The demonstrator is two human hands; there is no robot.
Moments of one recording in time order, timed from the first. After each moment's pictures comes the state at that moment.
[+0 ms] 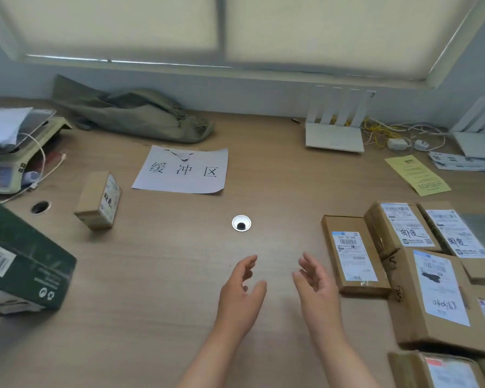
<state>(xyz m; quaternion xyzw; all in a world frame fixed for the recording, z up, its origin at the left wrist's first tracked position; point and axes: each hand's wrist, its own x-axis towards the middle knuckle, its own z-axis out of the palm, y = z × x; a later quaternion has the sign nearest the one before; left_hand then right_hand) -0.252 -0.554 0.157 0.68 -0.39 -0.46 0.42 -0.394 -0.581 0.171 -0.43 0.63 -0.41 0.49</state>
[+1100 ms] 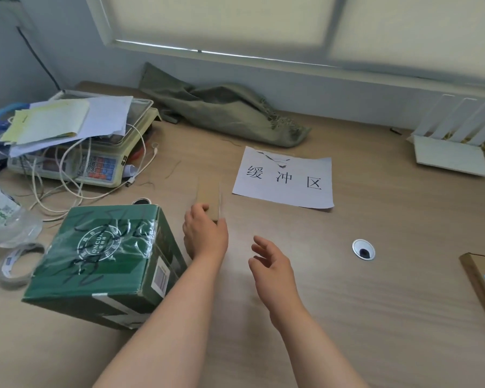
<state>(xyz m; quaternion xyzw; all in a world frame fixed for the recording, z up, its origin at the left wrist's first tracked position) 0.126 -0.643 0.126 0.86 -0.30 -0.17 0.37 -0.024 -0.599 0.155 -0.50 0.57 -0.29 0.58</state>
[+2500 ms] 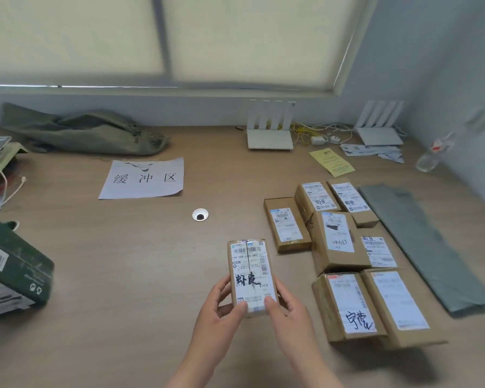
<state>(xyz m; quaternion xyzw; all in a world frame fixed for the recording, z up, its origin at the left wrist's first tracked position) -0.285 -0.405 0.237 0.59 -0.39 -0.57 0.43 -0.442 -0.415 0.242 -0.47 0.64 -0.36 0.49</state>
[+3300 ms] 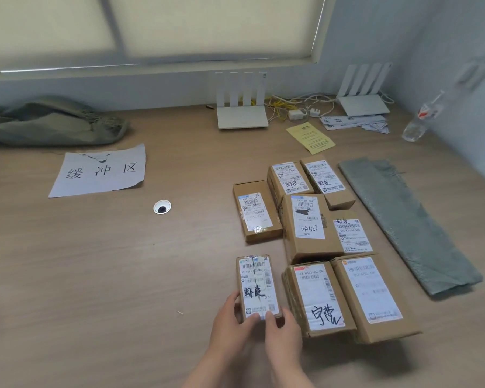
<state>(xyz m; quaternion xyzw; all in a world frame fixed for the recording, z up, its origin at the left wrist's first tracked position) -0.410 -0.441 0.136 0.67 -0.45 -0.54 0.25 -0.521 -0.422 0.130 -0.28 0.81 -0.30 0.43</state>
